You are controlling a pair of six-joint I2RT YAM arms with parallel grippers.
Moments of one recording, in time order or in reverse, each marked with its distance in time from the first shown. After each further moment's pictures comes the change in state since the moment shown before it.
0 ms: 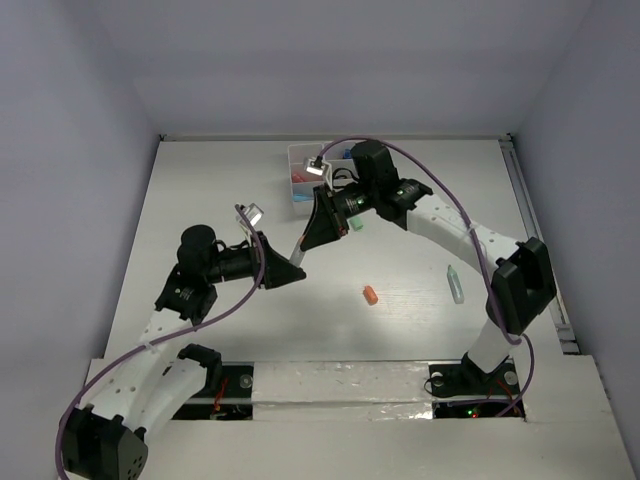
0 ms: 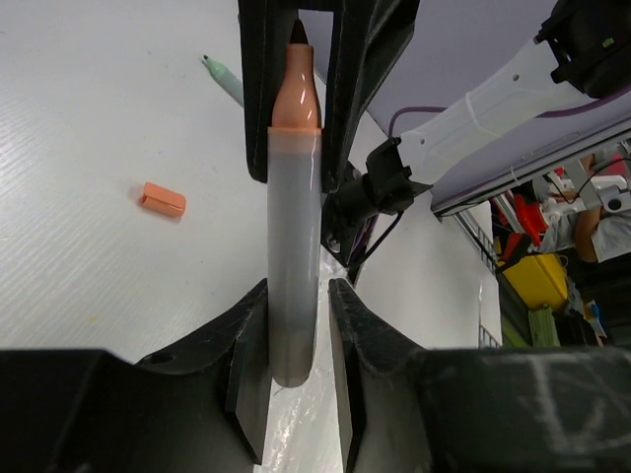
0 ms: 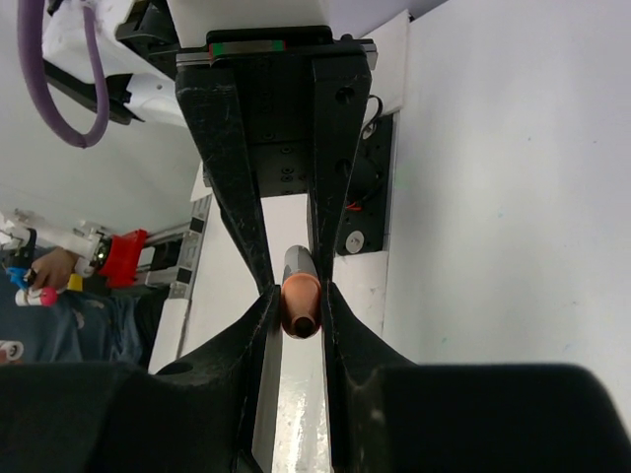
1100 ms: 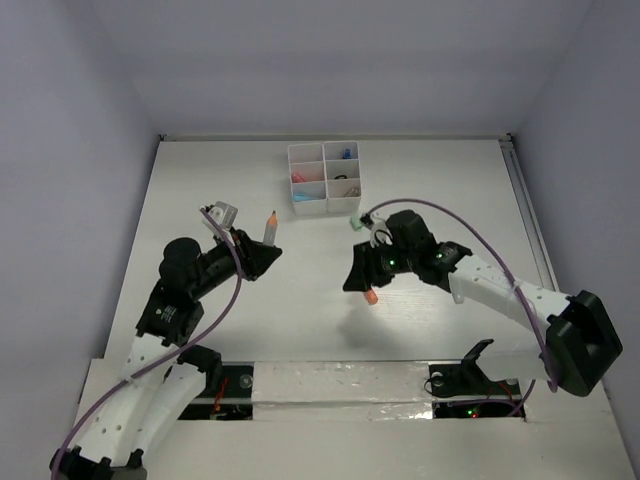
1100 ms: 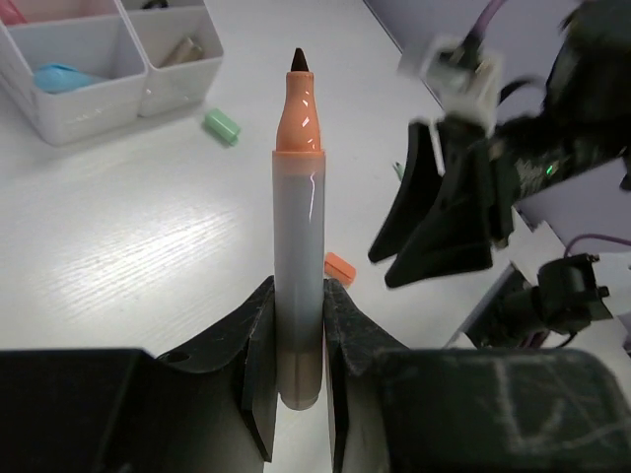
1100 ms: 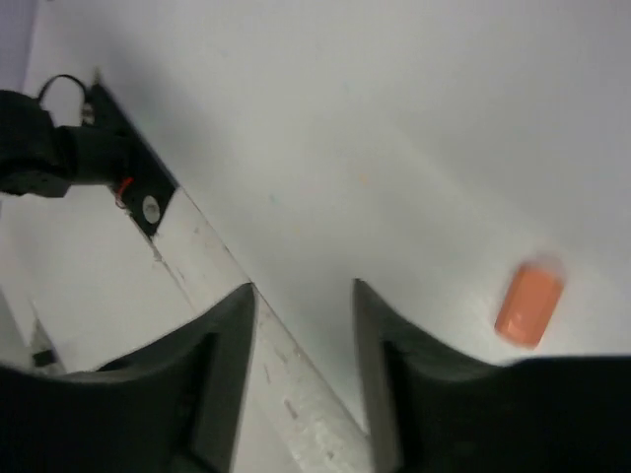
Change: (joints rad) left arm -0.005 -0.157 0.057 -0.216 -0.488 0.194; right arm 0.021 -0.434 -0.600 -0.045 0.696 0.113
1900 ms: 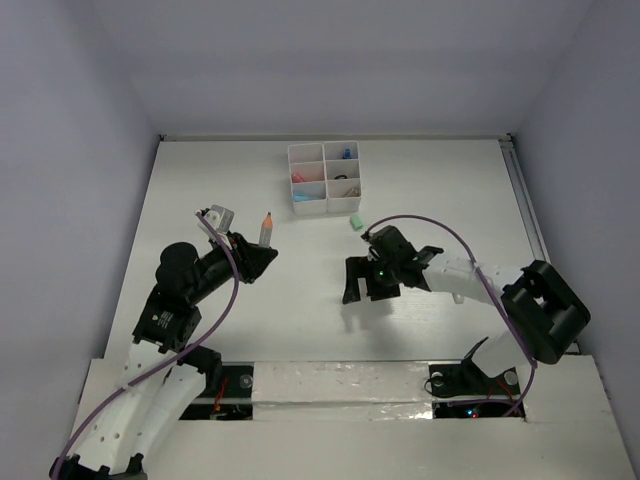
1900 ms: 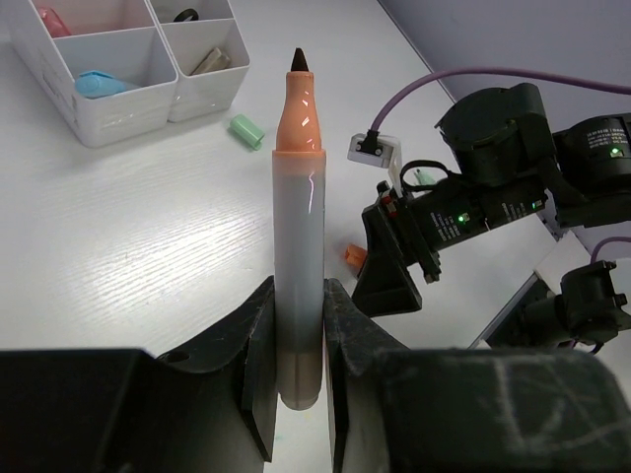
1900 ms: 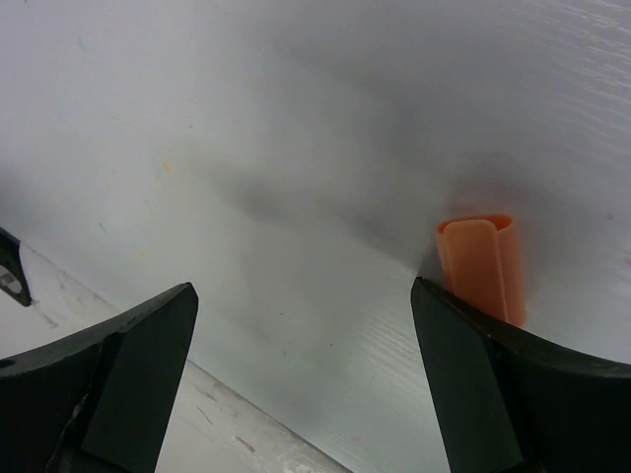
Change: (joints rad) left arm 0.000 -0.054 0.001 -0.056 -0.071 0.035; right arm 0.020 0.220 -0.115 -0.019 0.263 0.159
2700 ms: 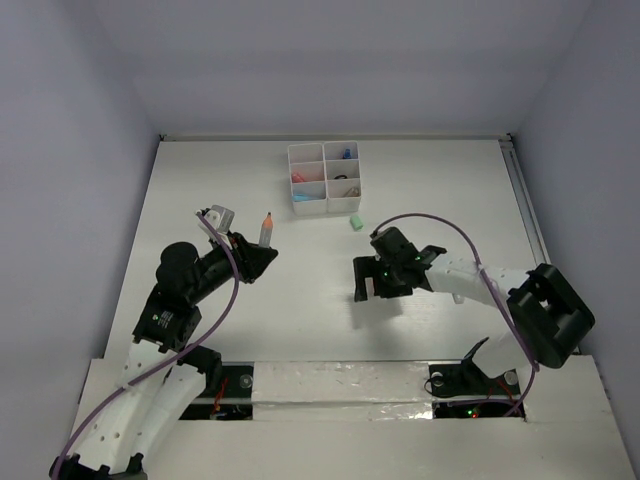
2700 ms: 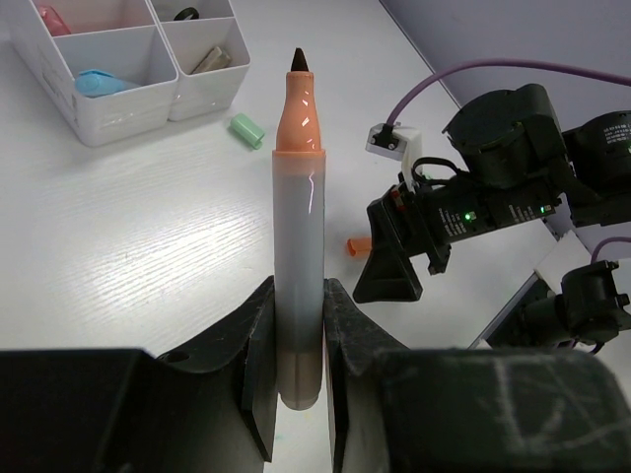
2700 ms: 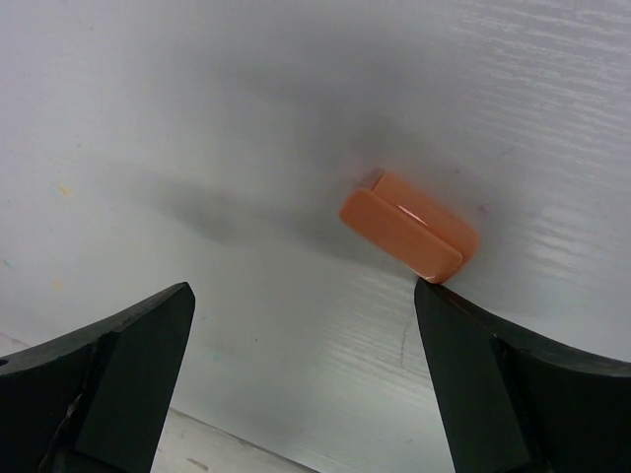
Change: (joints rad) left arm 0.000 0.003 0.000 0.000 0.000 0.000; right arm 0.000 -0.037 0.003 -0.115 0.191 -0.013
